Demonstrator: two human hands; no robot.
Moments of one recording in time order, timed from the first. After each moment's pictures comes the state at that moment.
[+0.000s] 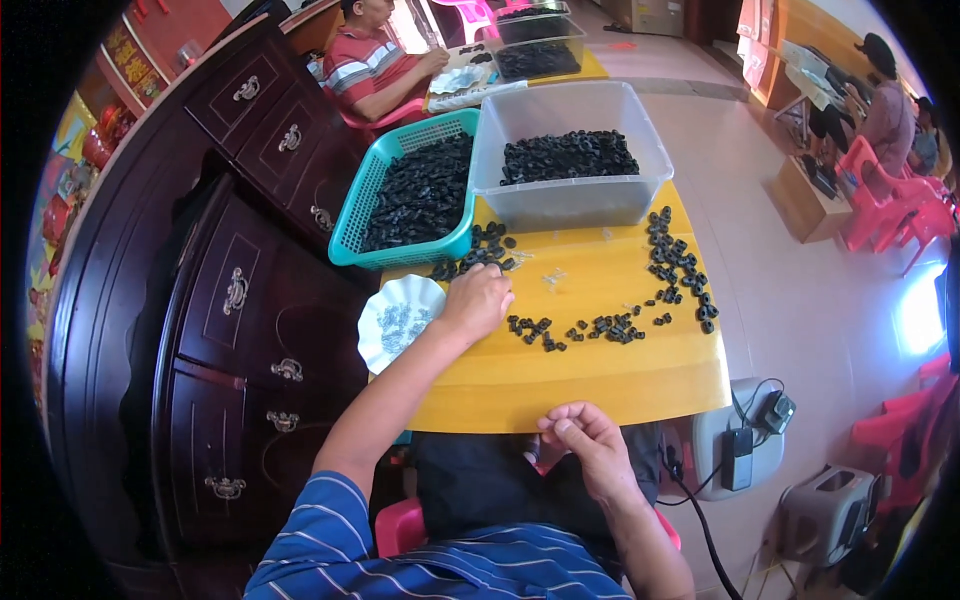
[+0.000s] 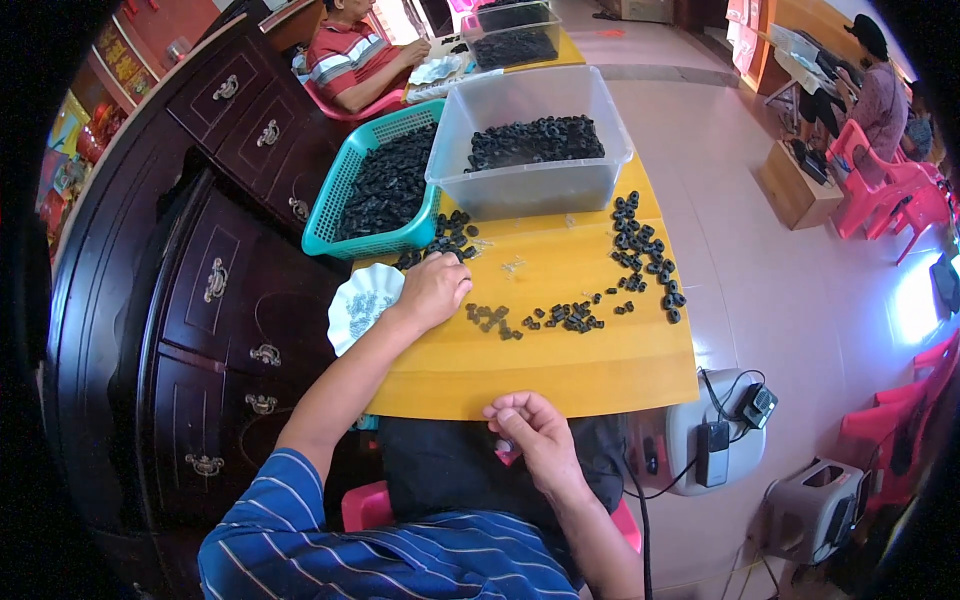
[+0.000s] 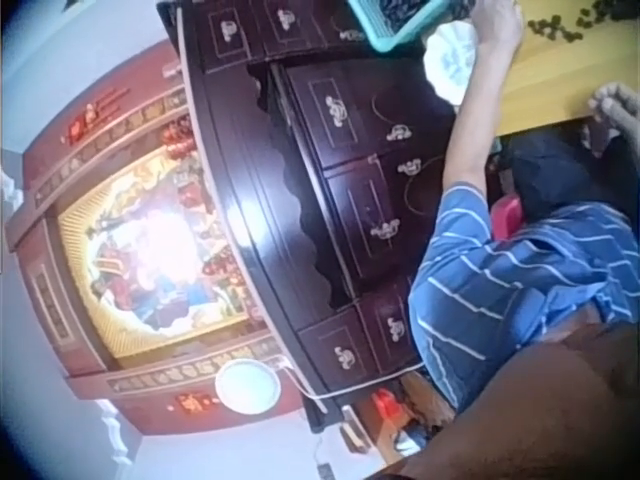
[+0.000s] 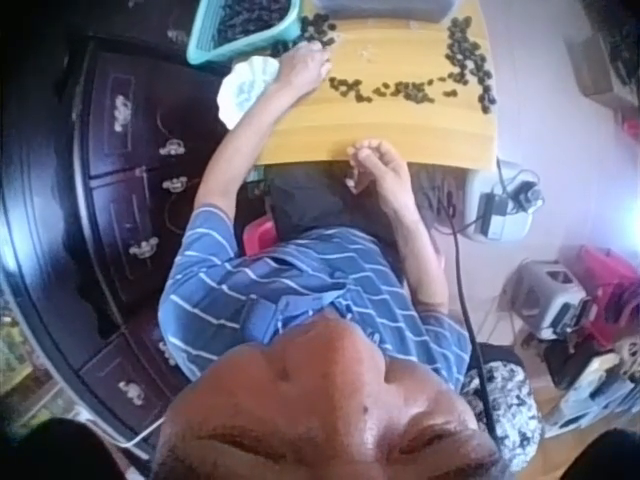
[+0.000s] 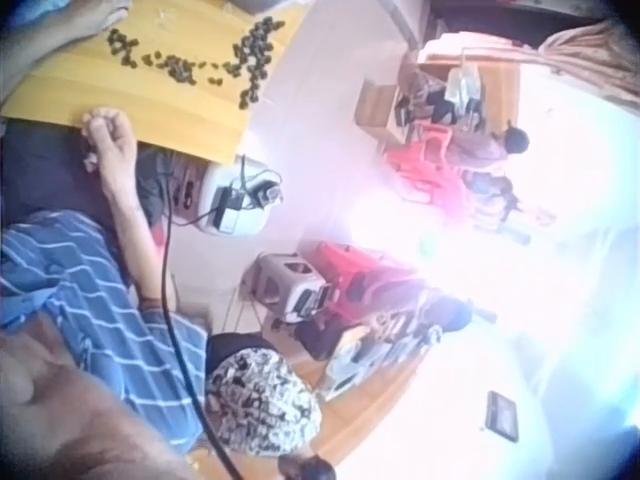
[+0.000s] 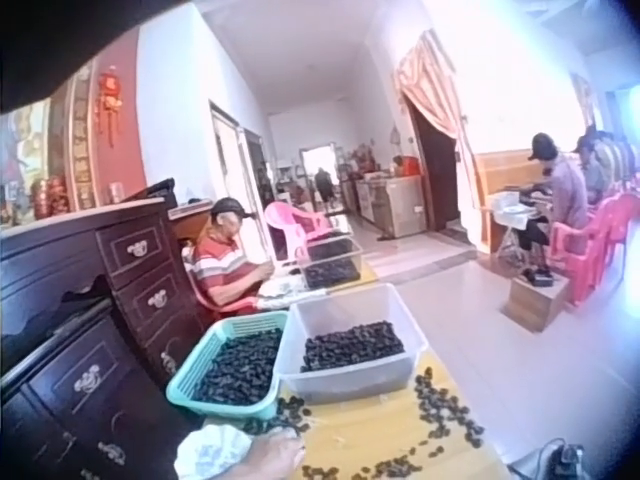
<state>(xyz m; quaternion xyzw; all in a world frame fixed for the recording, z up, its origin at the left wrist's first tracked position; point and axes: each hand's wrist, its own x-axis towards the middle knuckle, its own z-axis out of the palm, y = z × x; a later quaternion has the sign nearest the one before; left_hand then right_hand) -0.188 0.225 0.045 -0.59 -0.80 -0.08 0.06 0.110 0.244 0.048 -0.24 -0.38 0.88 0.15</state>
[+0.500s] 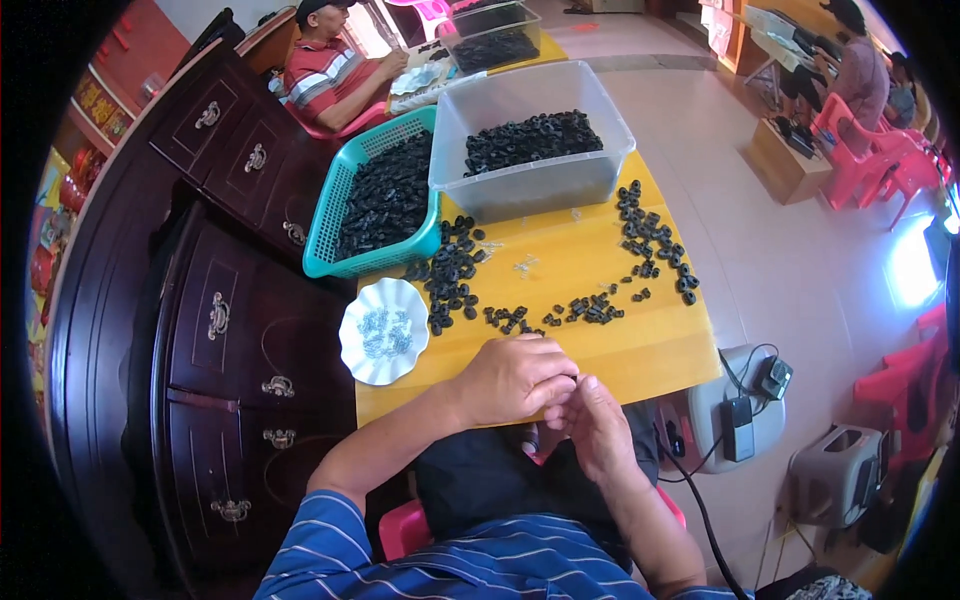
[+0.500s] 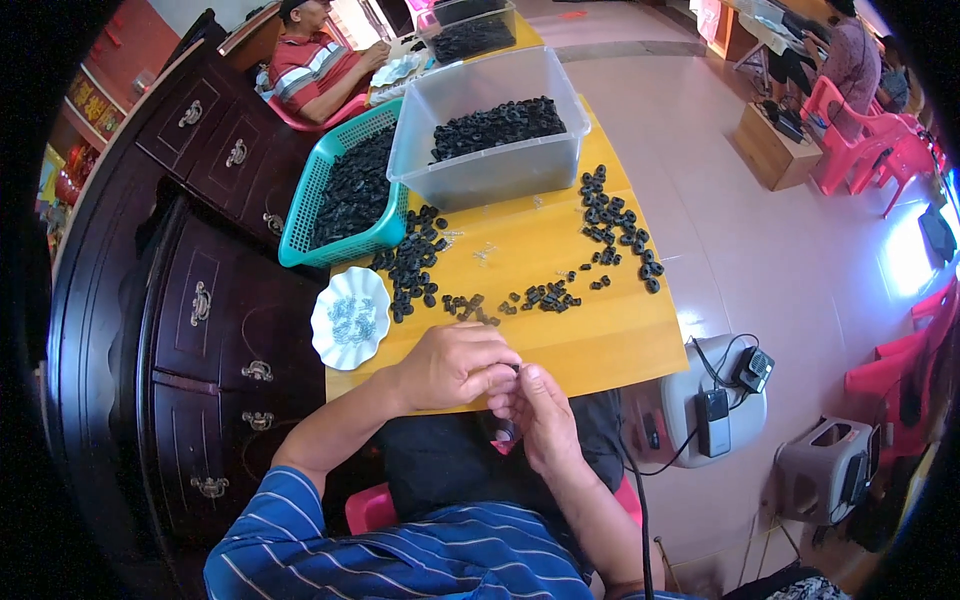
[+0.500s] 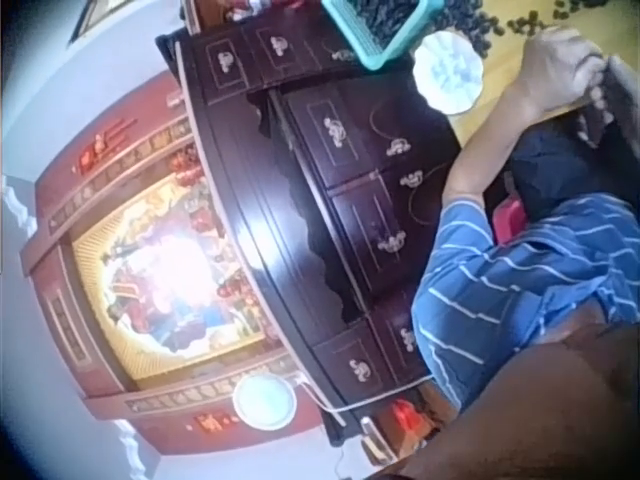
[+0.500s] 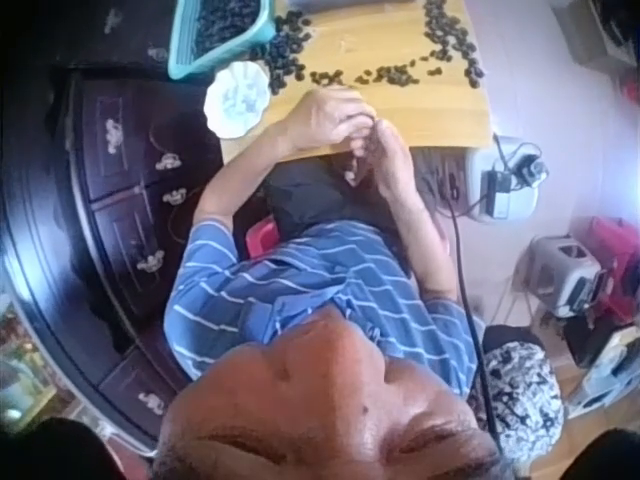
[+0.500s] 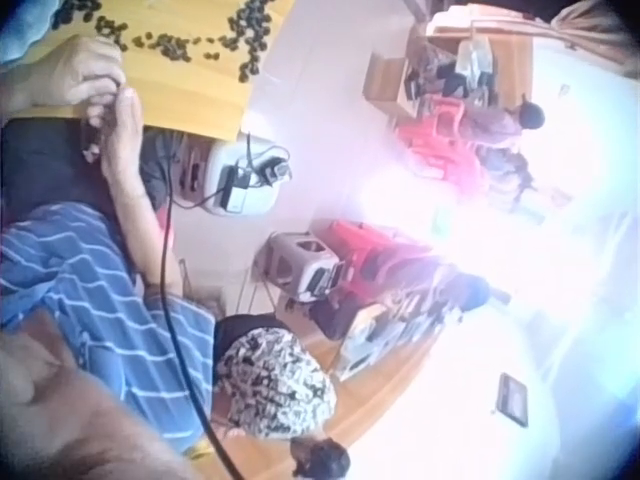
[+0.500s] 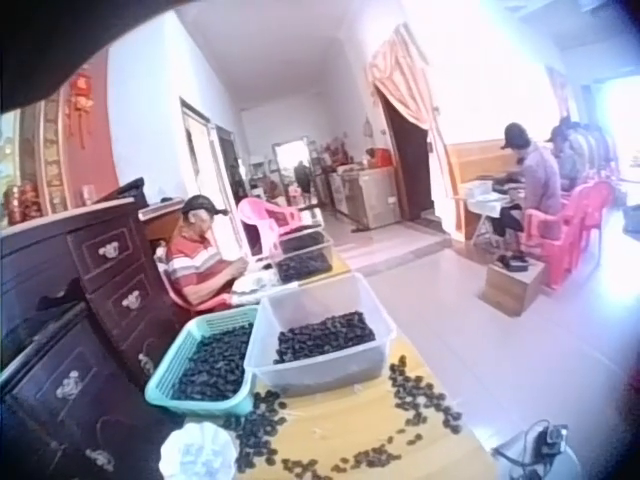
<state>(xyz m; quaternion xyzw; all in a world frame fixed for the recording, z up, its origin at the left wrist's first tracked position) -0.067 0.212 0.113 -0.72 -0.61 -0.28 -0.17 0.111 0.254 0.043 -0.23 -0.22 0.92 0.22</state>
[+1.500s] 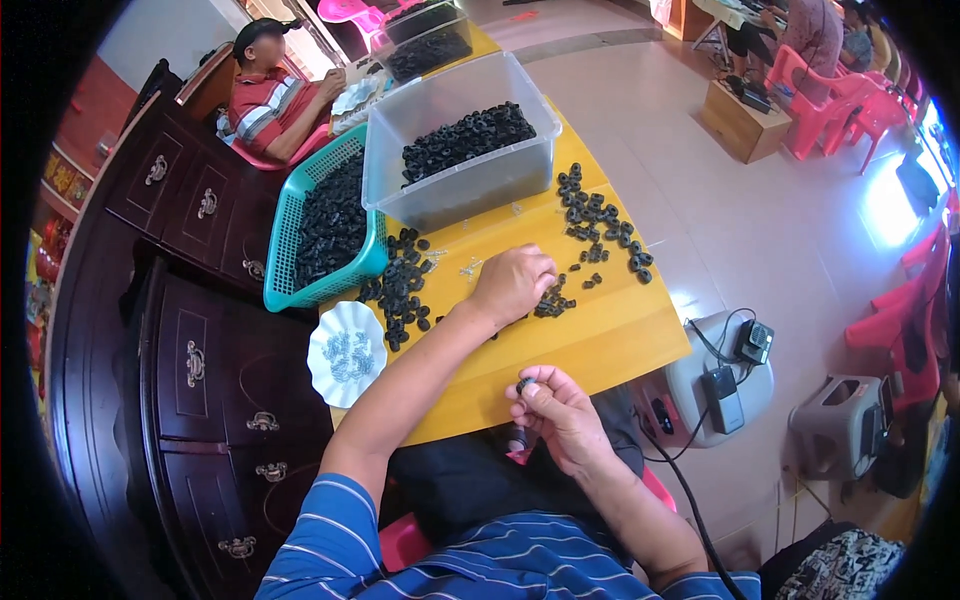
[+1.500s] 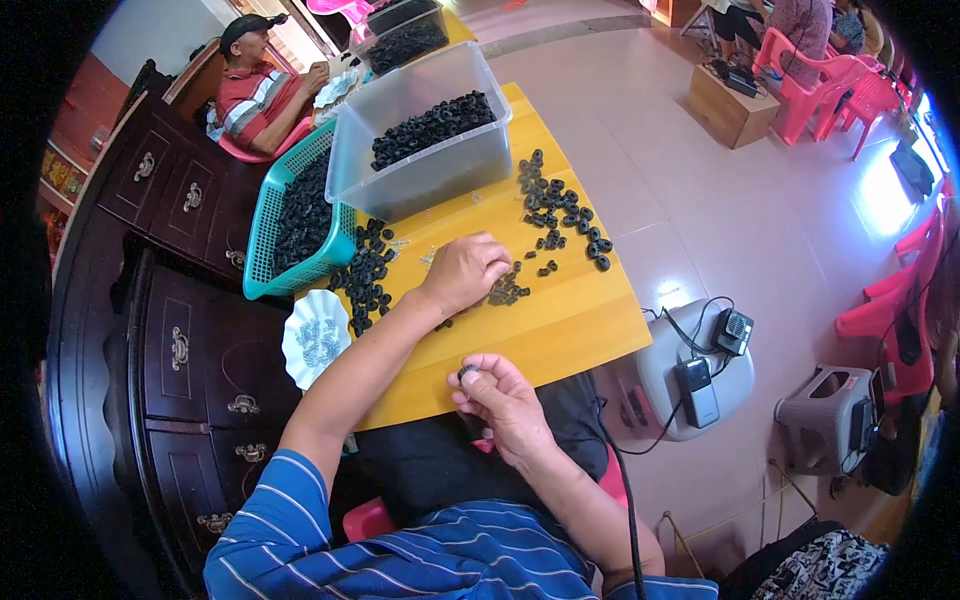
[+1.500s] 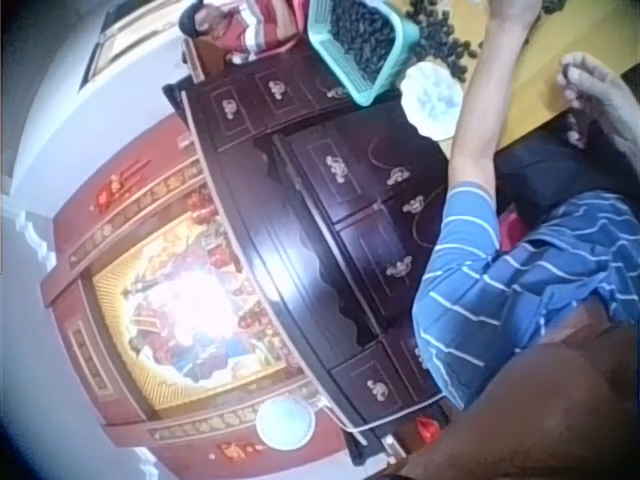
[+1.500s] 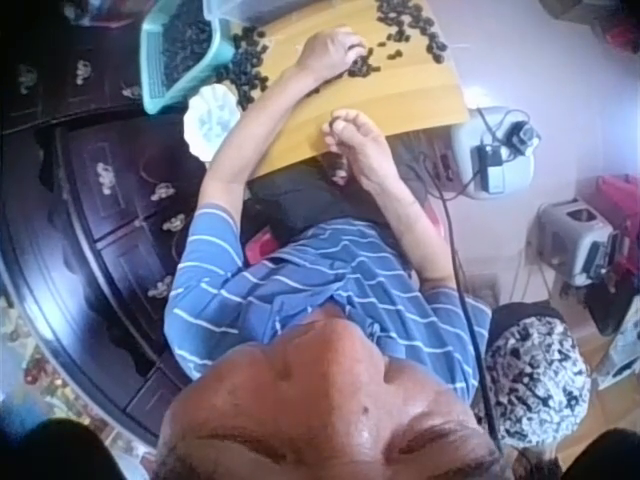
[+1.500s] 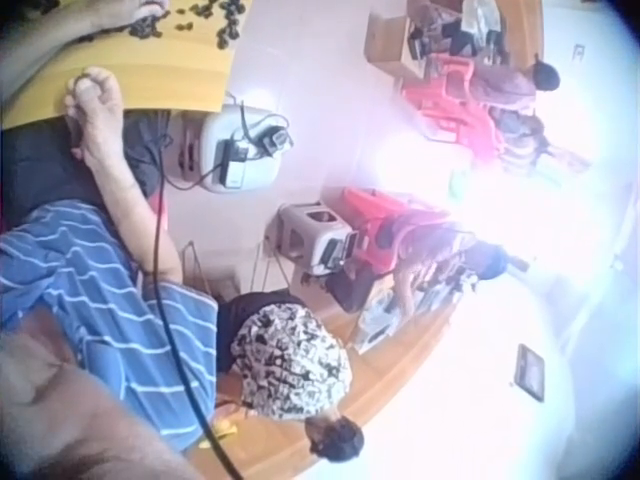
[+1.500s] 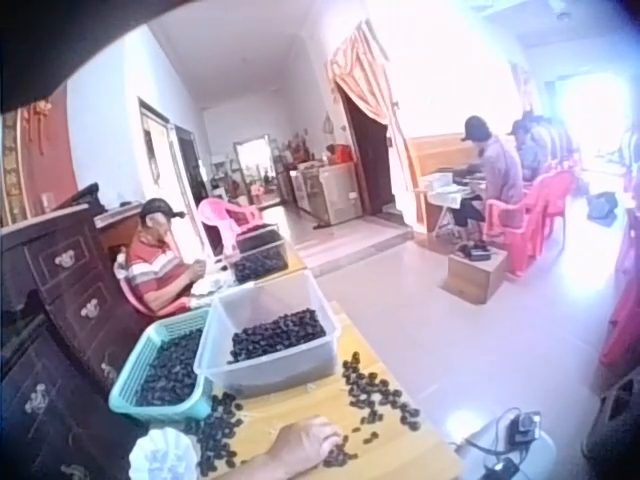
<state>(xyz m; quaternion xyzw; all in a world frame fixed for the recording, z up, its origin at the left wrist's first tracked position) -0.093 0.345 0.040 -0.69 -0.68 -0.23 -0.10 0.114 0.264 0.038 -0.24 -0.18 0.93 0.22</state>
